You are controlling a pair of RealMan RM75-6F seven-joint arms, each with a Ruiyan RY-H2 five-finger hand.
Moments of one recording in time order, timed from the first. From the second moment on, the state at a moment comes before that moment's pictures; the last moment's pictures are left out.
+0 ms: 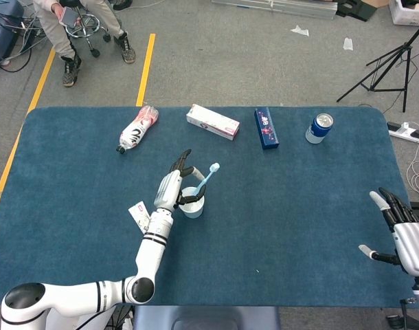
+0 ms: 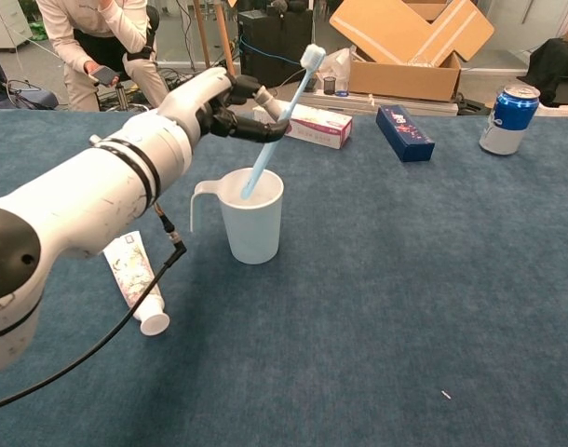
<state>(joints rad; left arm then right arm) -0.85 -1.92 -0.49 -1.46 0.84 1.14 0.10 0.06 -0.98 0.04 -1.68 -1.55 1.48 0.16</state>
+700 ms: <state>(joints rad) -0.83 -1.93 -0.46 -1.40 0.80 1.08 0.12 0.06 -0.97 0.04 -1.68 -1.55 1.48 0.17</state>
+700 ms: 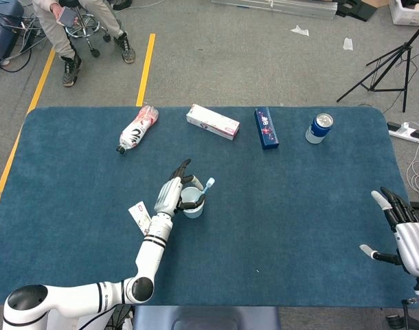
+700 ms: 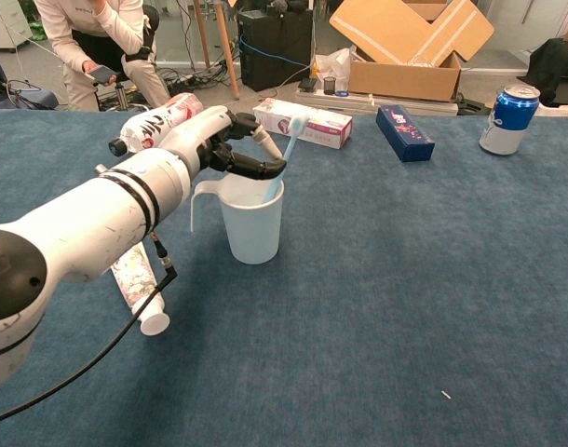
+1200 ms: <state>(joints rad) -0.81 -1.89 -0.45 -1.47 0.82 1.11 0.15 0.06 -0.98 0.04 -1.68 -1.55 1.48 0.16</state>
